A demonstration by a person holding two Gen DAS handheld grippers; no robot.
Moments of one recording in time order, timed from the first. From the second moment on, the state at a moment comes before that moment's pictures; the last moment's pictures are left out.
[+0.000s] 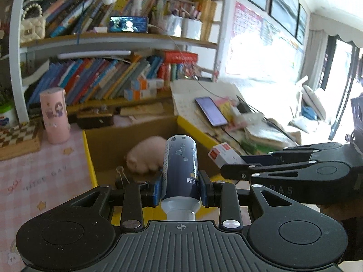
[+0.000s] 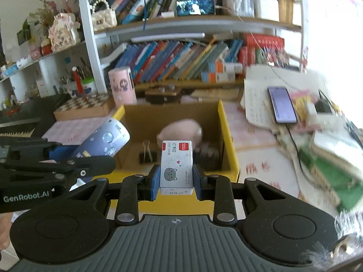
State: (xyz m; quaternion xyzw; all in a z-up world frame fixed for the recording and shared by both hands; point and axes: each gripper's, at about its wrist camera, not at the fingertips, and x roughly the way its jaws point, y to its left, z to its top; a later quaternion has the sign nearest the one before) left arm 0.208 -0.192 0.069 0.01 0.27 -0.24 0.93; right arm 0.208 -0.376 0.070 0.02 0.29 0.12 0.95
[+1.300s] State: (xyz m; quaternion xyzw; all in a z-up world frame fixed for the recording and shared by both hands) left arm 0.300 -0.213 0.012 0.04 0.37 -0.13 0.92; right arm 0.363 -0.345 0.001 -0.15 0.44 0.25 0.85
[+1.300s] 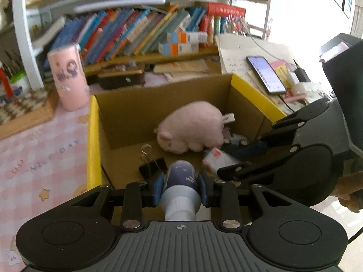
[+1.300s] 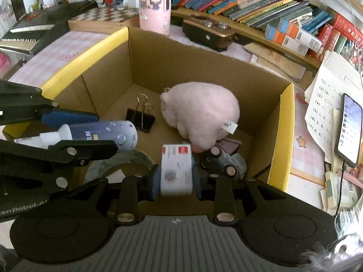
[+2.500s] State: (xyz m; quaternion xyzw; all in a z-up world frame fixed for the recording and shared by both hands) left arm 0.107 -0.096 0.059 -0.04 0.24 -0.02 0.97; right arm 0.167 -0.330 0.060 0.01 0.29 0.10 0.95
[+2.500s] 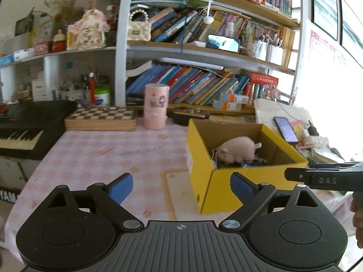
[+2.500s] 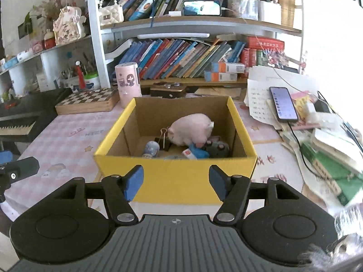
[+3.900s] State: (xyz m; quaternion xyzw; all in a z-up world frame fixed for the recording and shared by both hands) left arm -0.016 -0.053 0.023 0.00 0.30 0.04 0.95; right arm 0.008 -0.245 0.014 -0.01 0.33 0.08 0.94
